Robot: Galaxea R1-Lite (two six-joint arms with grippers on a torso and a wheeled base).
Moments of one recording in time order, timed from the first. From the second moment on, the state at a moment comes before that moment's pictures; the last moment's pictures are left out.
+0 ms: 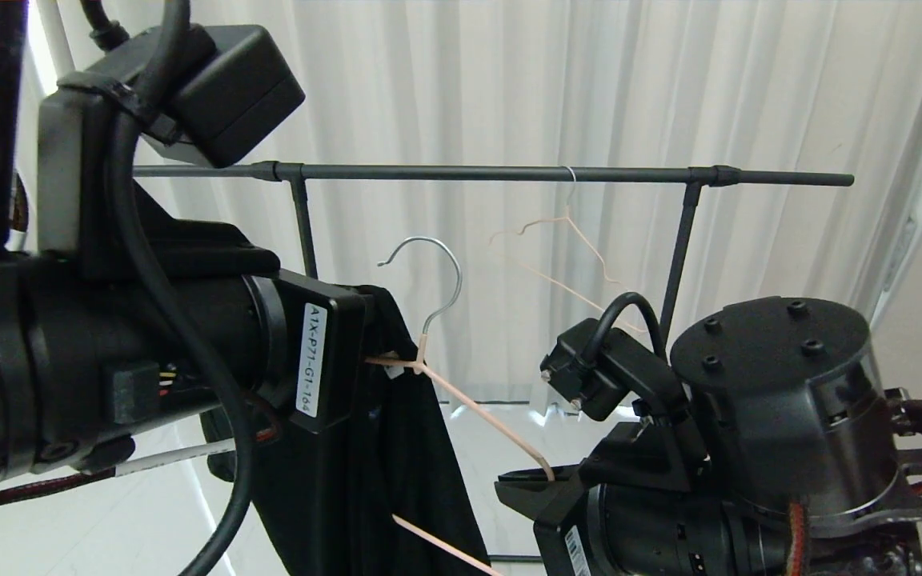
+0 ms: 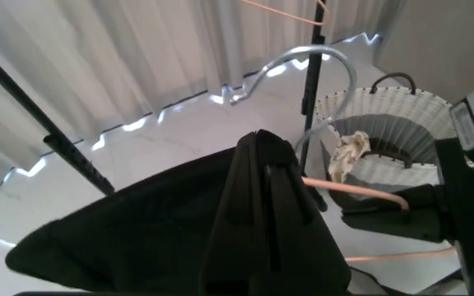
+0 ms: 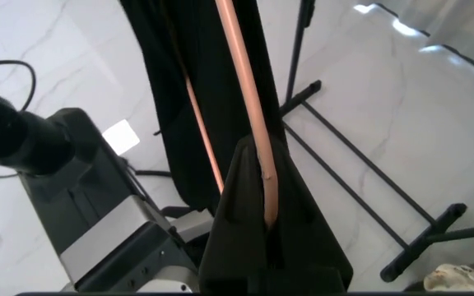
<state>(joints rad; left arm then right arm) -0.97 1.37 -1.26 0.35 0.44 -0.13 1.16 1.61 -0.98 -0.12 -0.10 0.33</state>
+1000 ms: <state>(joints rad) -0.96 1.24 -1.10 0.35 0.48 -0.13 1.15 1.58 -0.86 -0.47 -0.24 0.26</state>
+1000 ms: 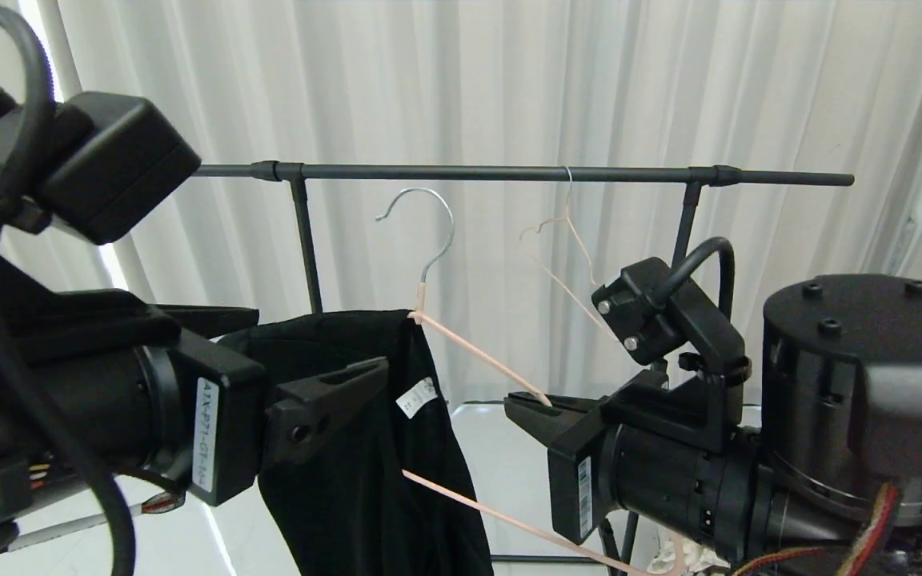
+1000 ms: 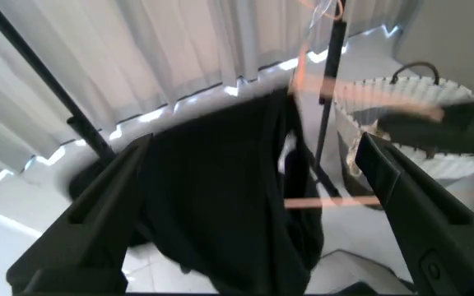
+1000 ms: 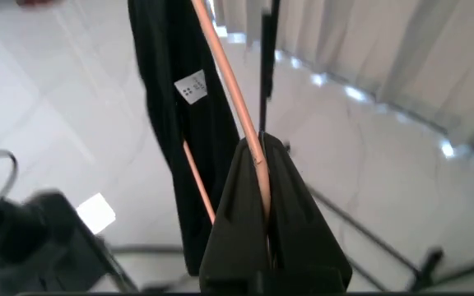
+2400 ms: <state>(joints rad) -0.62 1.17 -0.77 0.20 -0.49 0.54 1.16 1.23 -0.43 -0.63 -0.08 -0.07</state>
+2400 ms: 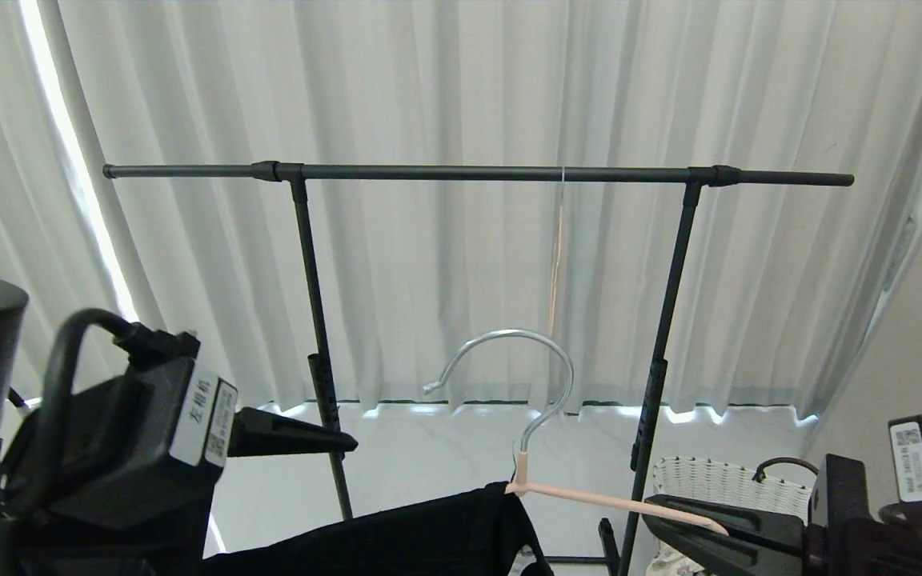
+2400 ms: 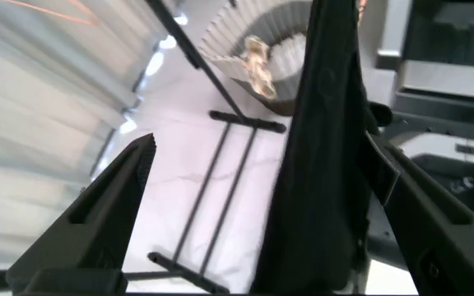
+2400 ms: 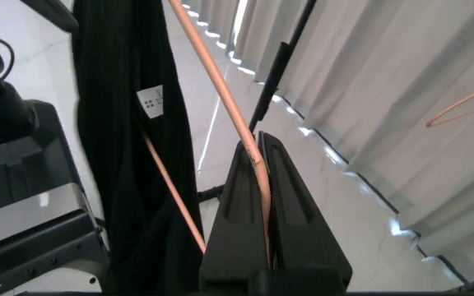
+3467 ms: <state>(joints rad) -0.65 1.20 -0.72 0.20 -0.49 0.49 1.19 1.25 -0.47 -0.64 -0.09 -0.10</state>
